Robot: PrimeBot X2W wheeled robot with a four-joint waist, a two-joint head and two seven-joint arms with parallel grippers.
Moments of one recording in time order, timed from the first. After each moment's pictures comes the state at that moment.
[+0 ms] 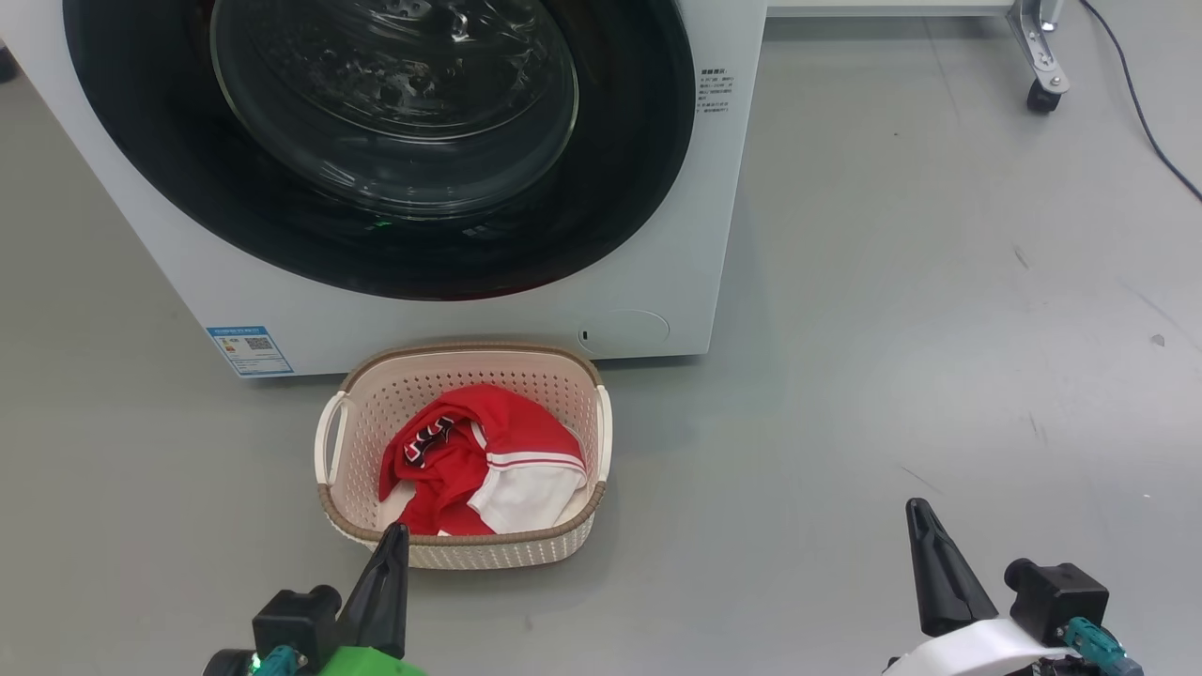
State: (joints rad) left arm 0.02 0.04 -0.31 0.28 -0.38 0.04 -0.25; right arm 0.13 -0.08 0.22 0.17 0.40 -0.02 -0.25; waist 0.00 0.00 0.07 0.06
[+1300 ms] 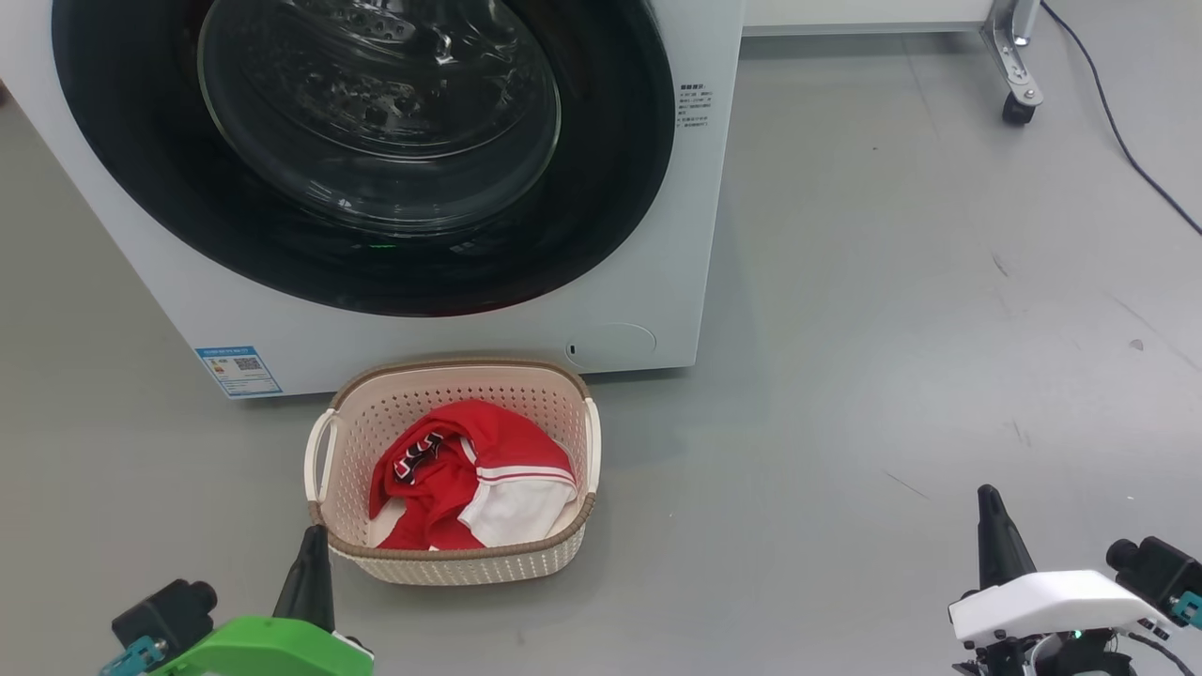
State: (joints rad) left arm 0.02 0.05 -0.18 0.25 -0.91 -0.02 -0.12; right arm 0.09 -0.08 0.11 0.18 0.92 0.03 -0.14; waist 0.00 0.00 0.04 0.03
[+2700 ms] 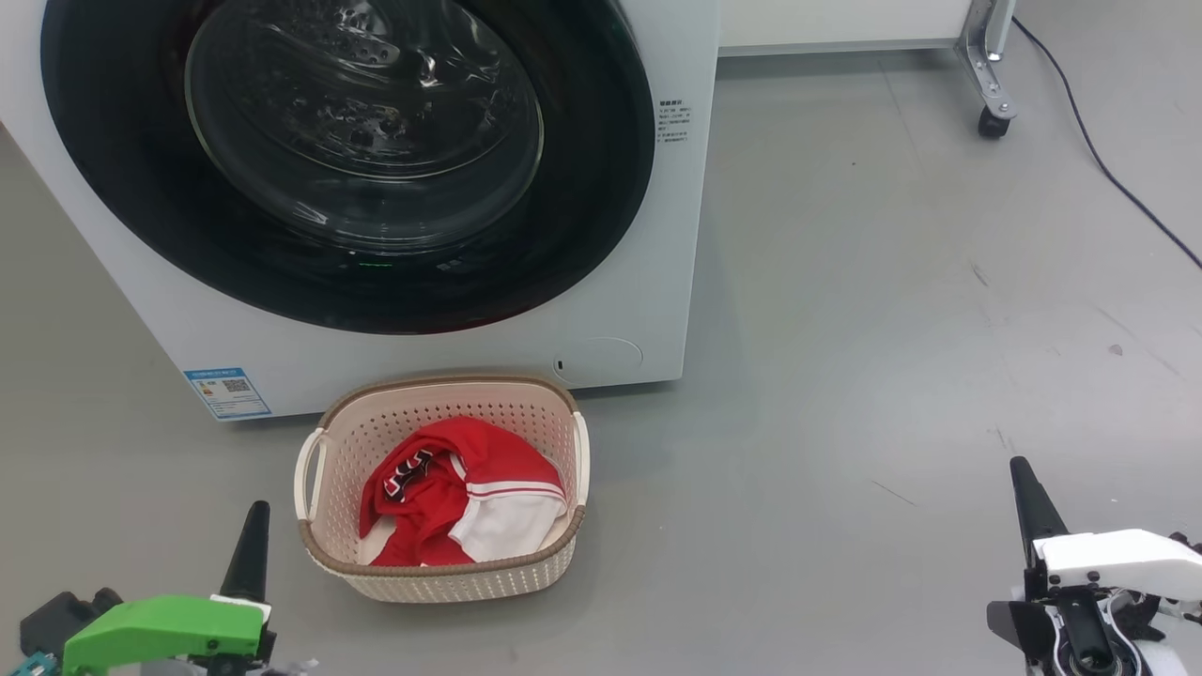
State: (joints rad) left arm -0.02 0.07 -0.06 0.26 -1.43 -0.09 -0.01; right arm 0.00 -0.09 0.01 0.23 1.44 0.09 -0.02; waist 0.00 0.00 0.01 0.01
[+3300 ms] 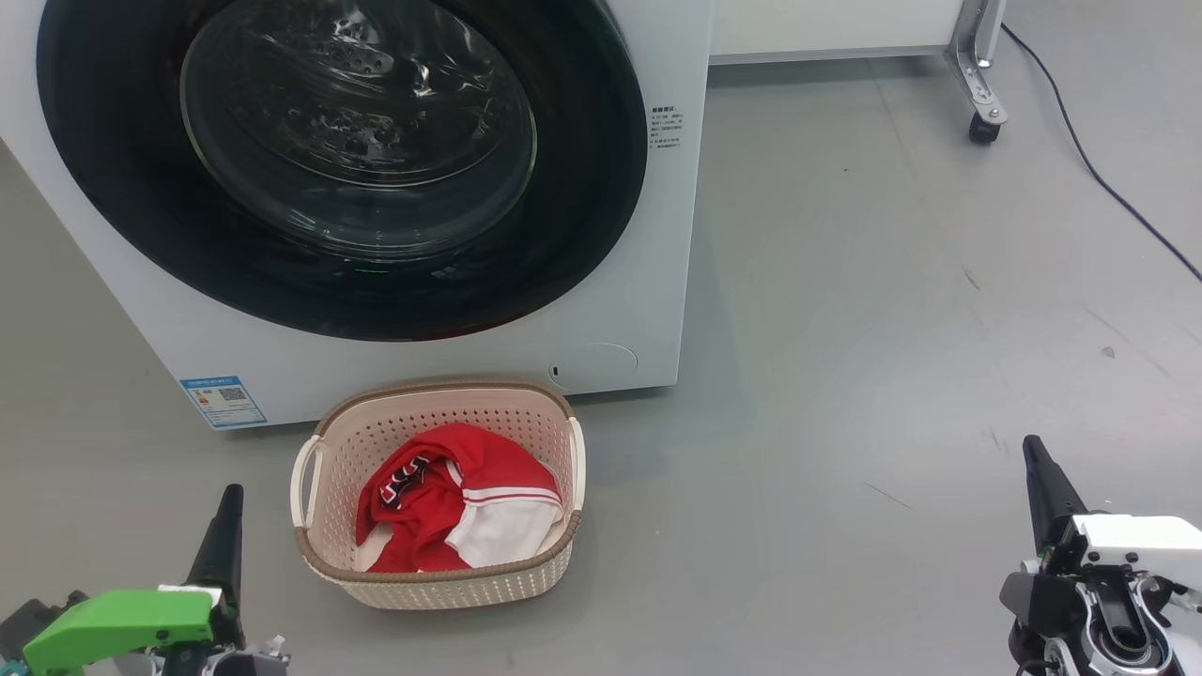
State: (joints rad) left arm -0.04 0.08 0.00 0.26 -1.66 -0.11 0.04; right arm -0.04 -0.10 -0.04 0.26 1.67 0.11 0.03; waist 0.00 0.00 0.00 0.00
